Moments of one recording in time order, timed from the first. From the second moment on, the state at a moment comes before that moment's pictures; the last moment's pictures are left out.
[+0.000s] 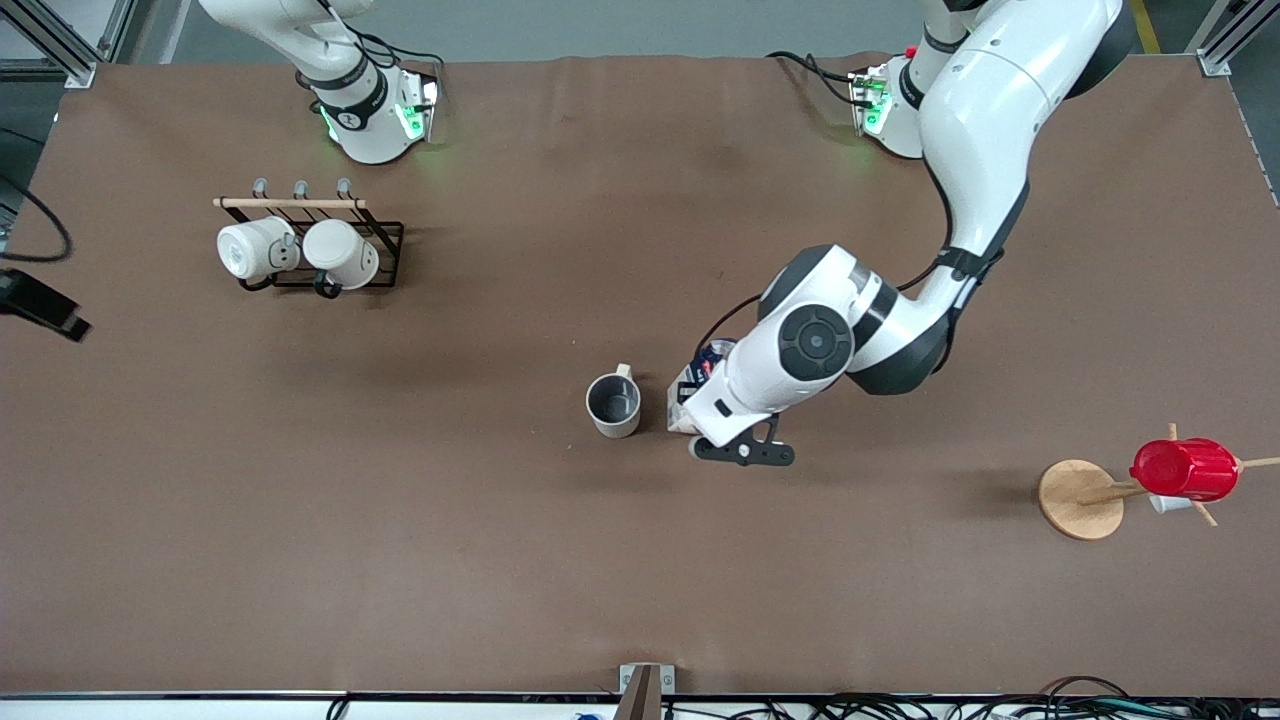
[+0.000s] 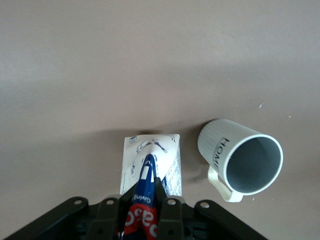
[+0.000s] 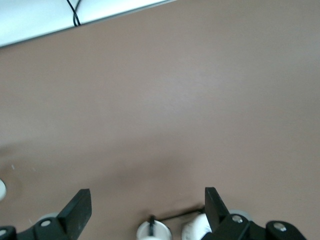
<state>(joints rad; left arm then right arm) -0.23 0.79 -0.52 -1.28 0.16 2.03 -0.58 0.04 0.09 -0.19 -1.43 0.00 1.59 0.11</state>
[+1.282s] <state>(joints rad) -0.26 0.83 -0.52 -1.28 0.25 2.02 -0.60 -0.07 0.08 -0.05 -1.43 0.01 1.54 0.07</state>
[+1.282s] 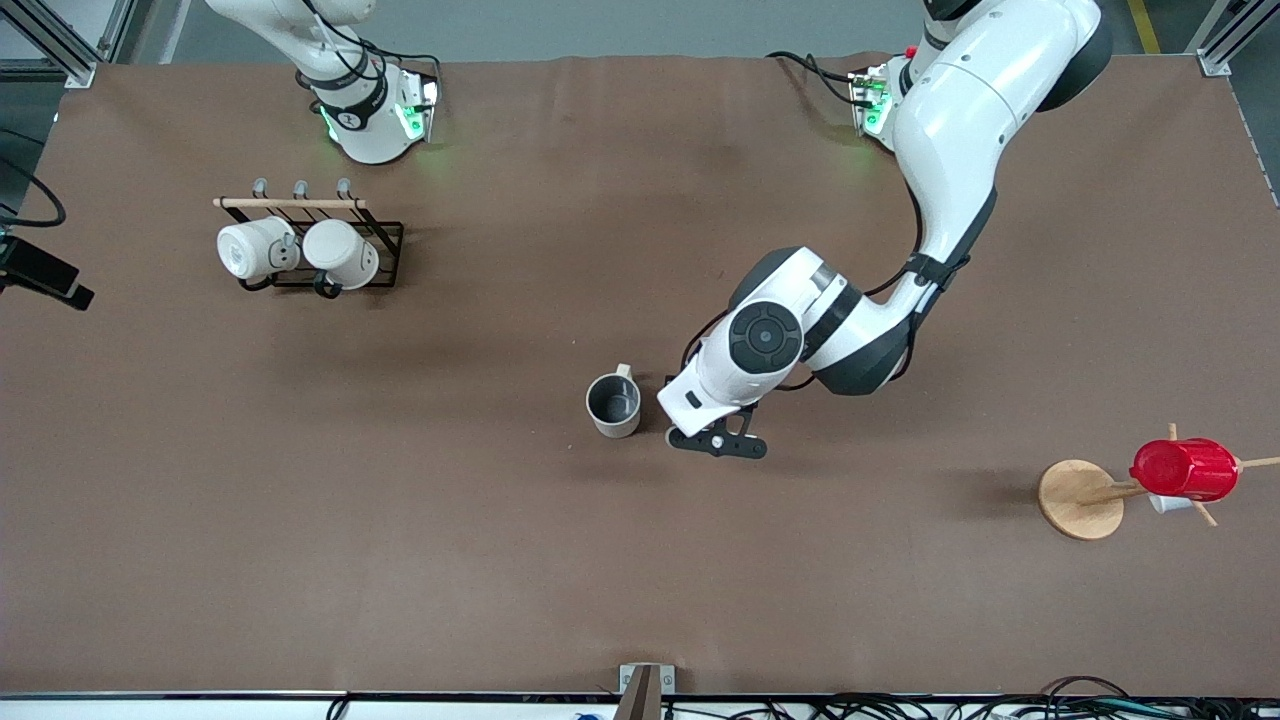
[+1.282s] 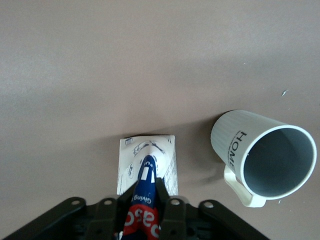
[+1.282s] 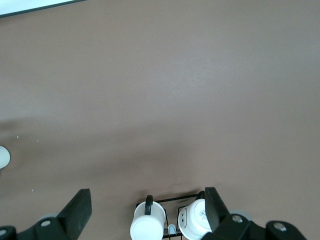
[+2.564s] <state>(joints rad) -0.13 0.41 -0.32 -1.36 0.11 1.80 -0.39 -0.07 0.08 -0.04 -1.43 0.01 1.51 0.07</state>
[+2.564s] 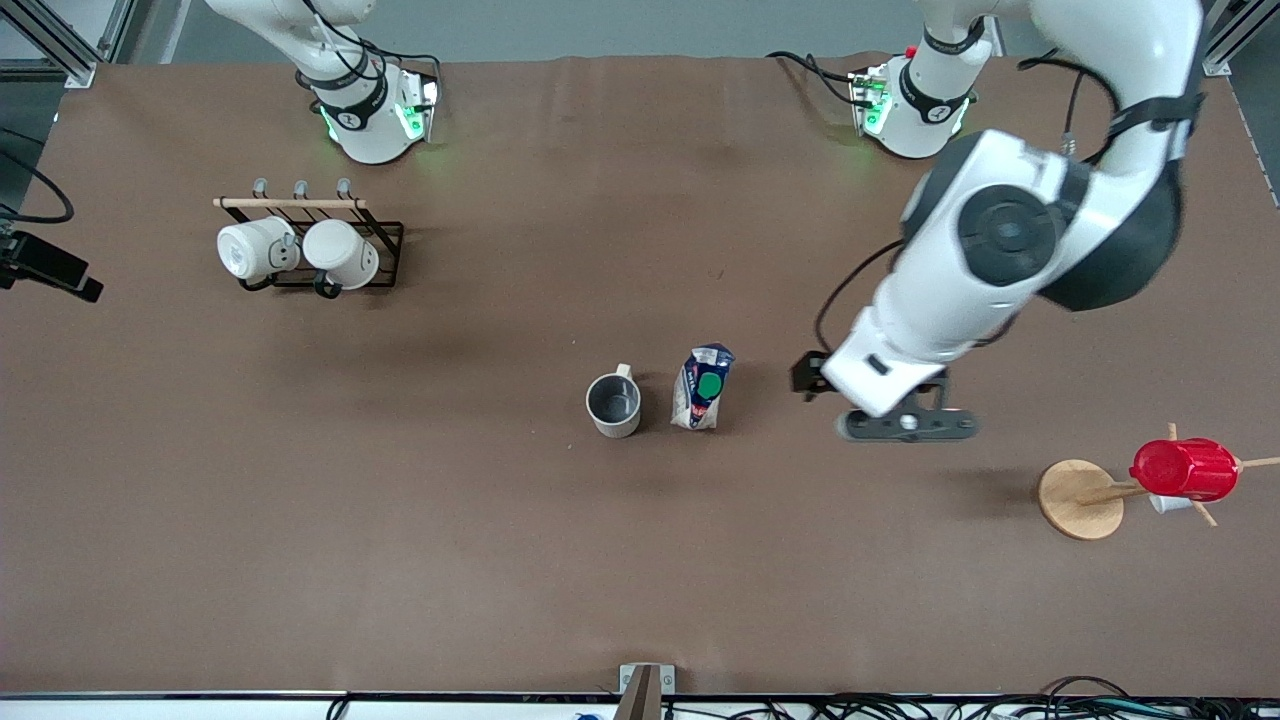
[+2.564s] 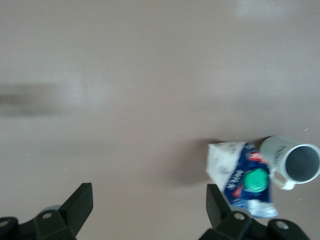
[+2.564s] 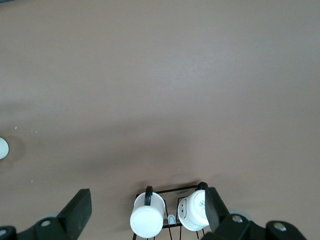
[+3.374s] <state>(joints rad) -0.08 -0.03 -0.09 -1.79 0.04 1.89 -0.12 -0.07 0.08 -0.04 -1.44 0.01 1.51 0.07</state>
